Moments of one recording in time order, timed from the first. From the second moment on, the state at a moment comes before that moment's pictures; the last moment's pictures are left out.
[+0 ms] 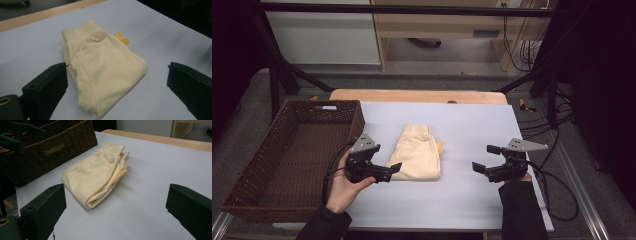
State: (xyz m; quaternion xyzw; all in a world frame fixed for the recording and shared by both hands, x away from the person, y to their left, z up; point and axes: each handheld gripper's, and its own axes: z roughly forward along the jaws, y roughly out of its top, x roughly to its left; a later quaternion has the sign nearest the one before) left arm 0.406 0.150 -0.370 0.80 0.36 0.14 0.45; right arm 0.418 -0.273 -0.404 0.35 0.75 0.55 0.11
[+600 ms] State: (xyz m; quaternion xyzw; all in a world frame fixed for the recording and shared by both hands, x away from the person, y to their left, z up) left arm 0.427 0.129 -0.378 0.81 0.35 0.14 0.44; right arm 0.418 -0.274 -0.405 0.35 0.75 0.55 0.11
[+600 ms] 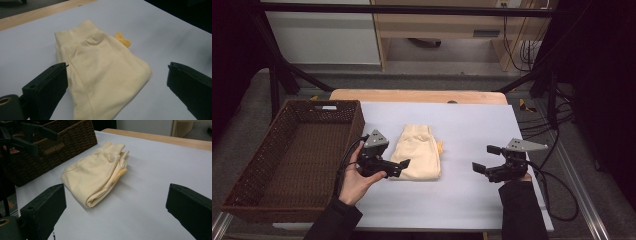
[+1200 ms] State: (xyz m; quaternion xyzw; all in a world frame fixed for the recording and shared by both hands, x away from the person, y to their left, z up) left arm 0.456 0.127 -0.396 0.82 0.36 0.13 0.43; right arm 0.418 -0.274 -0.405 0.35 0.75 0.55 0.11
